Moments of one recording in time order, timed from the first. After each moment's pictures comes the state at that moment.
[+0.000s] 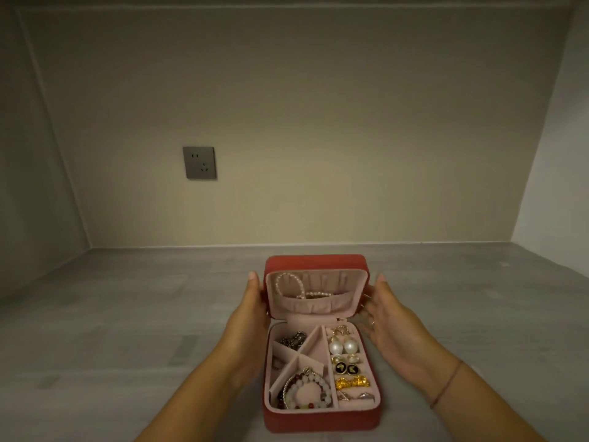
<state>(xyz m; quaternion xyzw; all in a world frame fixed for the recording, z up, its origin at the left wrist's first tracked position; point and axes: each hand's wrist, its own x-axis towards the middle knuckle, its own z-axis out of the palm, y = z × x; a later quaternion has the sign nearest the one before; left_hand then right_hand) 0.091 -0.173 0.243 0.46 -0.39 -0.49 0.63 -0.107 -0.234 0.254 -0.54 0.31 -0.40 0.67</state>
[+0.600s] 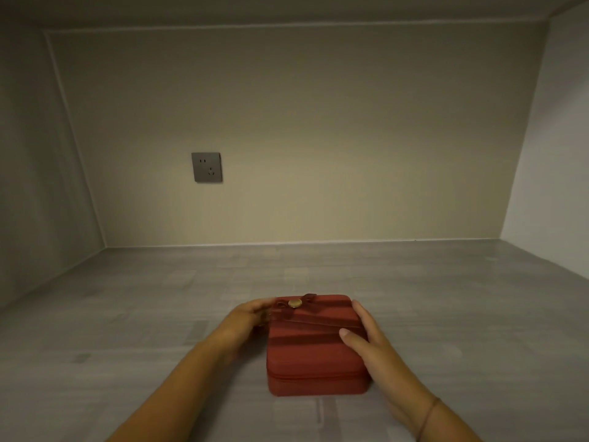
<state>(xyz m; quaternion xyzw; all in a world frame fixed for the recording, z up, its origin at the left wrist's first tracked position) 0.125 -0.164 0.216 0.60 -0.41 -0.47 0.51 -0.116 -0.182 0.205 -0.62 0.35 -0.41 0.57</state>
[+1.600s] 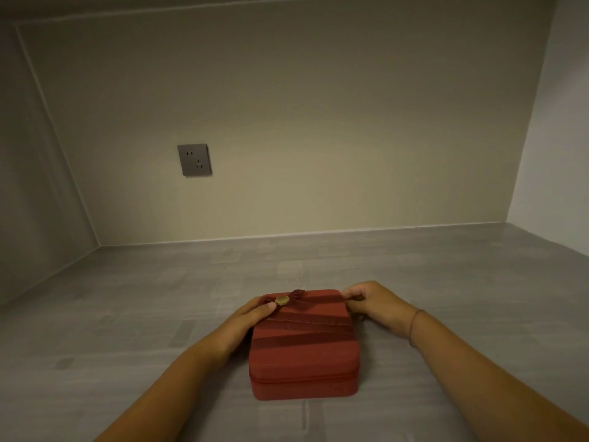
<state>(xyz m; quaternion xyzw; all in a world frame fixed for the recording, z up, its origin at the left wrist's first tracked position) 0.109 -0.165 0.214 0.55 -0.45 -0.50 0.49 -0.130 -0.308 0.207 -0.76 0.35 -0.25 0.48</state>
